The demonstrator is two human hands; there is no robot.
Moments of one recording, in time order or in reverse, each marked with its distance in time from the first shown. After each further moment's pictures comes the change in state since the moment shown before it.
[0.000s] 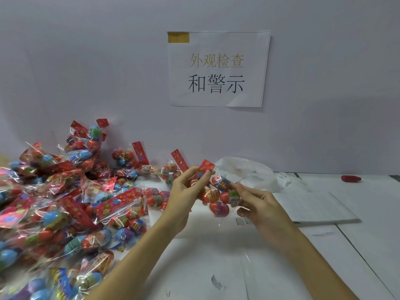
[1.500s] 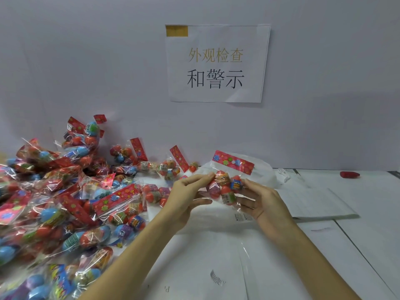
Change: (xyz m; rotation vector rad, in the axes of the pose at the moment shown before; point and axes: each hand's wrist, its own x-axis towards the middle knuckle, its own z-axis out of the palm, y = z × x) left_hand -0.003 0.001 -0.002 -0.087 -0.101 -0.234; right_hand 0.009 0.005 -0.006 0.180 0.199 0.076
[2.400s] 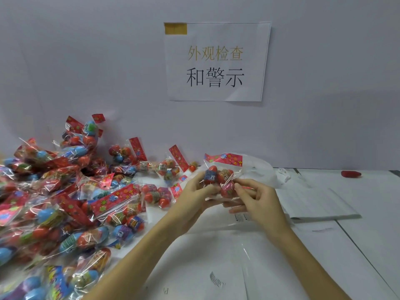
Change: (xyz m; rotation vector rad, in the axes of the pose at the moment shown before) left_hand -0.002 -0.007 0.014 -0.003 -0.203 0.110; right_hand 0.000 0.012 0.003 -0.323 -0.037 -0.303
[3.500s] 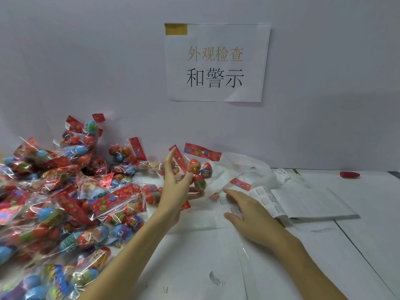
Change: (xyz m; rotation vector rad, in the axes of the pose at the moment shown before) left_hand 0.006 0.007 -0.024 0.099 0.417 0.118; right_hand 0.005 0.034 -0.019 -0.983 -0.319 -0.074
